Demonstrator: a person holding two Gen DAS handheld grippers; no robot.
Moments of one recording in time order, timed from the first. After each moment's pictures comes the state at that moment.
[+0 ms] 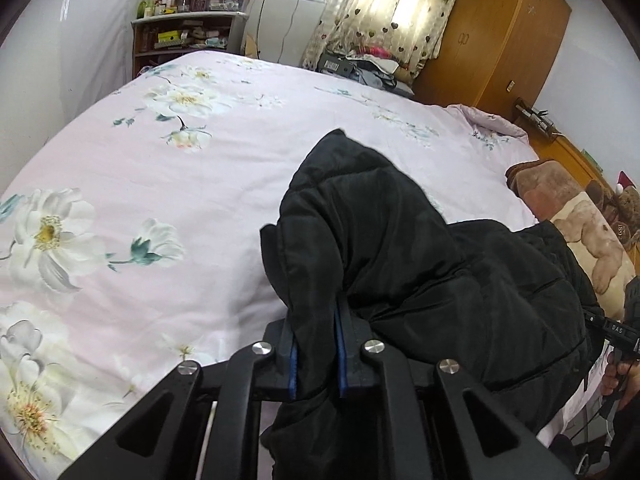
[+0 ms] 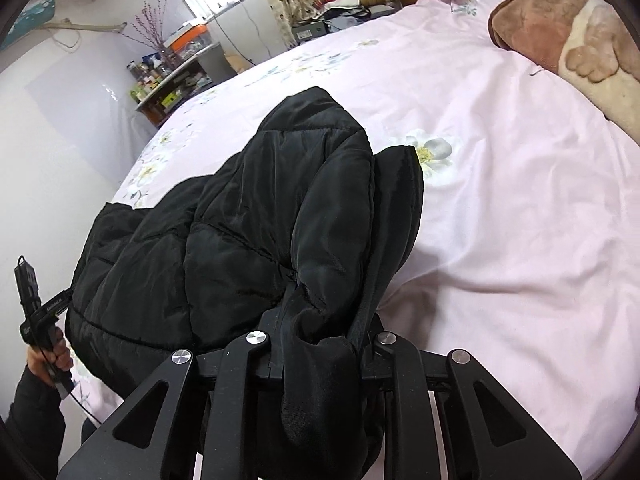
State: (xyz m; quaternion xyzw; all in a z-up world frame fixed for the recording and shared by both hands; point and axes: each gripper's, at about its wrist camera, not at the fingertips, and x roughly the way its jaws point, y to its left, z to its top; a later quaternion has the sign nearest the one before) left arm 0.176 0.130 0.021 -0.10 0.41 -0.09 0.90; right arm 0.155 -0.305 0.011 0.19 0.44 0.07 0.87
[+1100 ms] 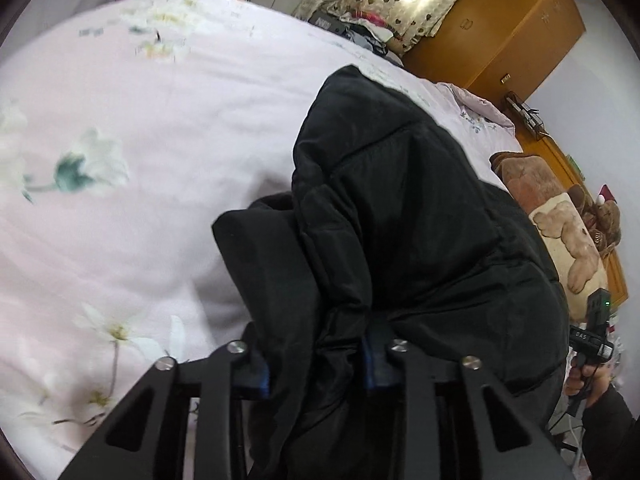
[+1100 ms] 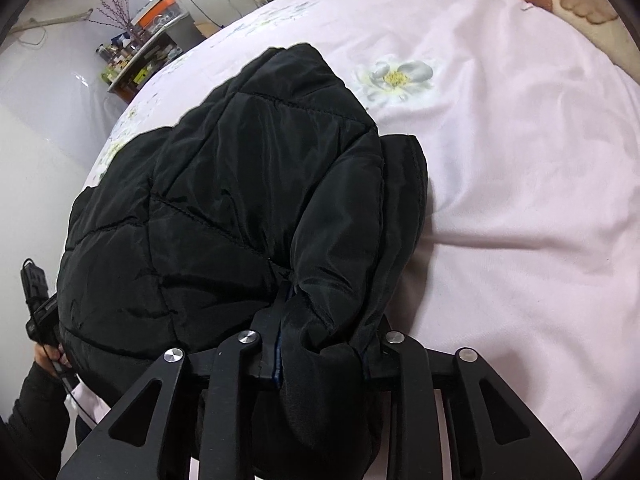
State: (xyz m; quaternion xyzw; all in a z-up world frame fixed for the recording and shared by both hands) left arm 0.214 0.125 -0.051 -0.17 0.46 -0.15 0.86; right arm 0.182 -0.318 -0.055 0.20 0.51 0.06 0.84
